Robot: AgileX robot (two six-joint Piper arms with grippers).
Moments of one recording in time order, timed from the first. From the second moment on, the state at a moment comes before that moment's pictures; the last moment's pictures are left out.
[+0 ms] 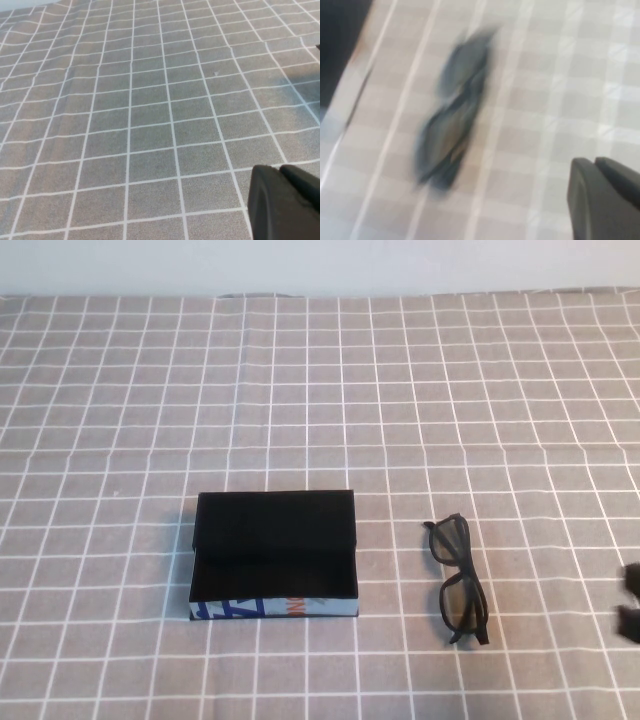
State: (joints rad) right arm 0.36 0.91 -0.47 0.02 0.34 0.18; left arm -0.06 -0.02 0.02 0.02 0.37 0.08
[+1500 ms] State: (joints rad) right arm 0.04 -0.01 0.03 0.25 0.31 -0.16; left arm -0.06 -0.02 0.02 0.02 0.37 0.08
